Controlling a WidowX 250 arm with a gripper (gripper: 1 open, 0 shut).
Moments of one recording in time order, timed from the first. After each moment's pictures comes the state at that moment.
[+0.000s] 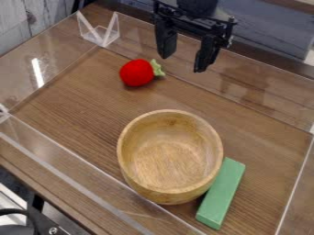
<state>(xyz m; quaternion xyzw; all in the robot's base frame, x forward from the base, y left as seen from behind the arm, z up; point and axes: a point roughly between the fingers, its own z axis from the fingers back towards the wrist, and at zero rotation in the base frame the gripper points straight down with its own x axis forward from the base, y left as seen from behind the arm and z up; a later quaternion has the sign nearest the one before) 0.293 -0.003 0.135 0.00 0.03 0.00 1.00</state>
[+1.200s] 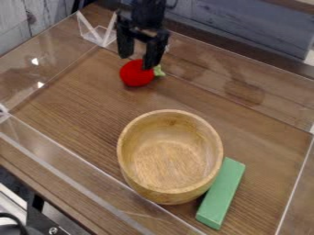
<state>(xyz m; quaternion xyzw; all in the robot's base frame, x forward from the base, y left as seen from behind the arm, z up) 0.335 0.115 0.060 0.01 0.08 -0.03 1.00</state>
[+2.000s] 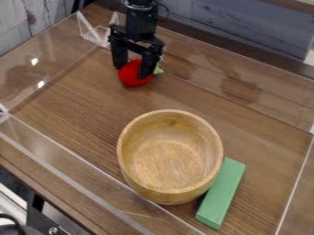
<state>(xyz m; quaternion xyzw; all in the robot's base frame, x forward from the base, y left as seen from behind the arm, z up) 0.341 0.119 0.040 0.01 0.08 0.01 1.00</state>
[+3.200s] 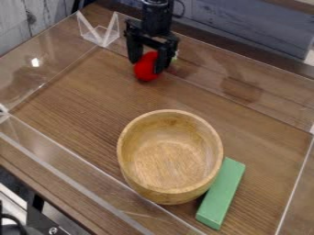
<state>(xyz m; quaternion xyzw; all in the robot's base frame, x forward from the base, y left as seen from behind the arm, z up) 0.362 0.090 0.039 0.01 0.07 -0.02 1.00</state>
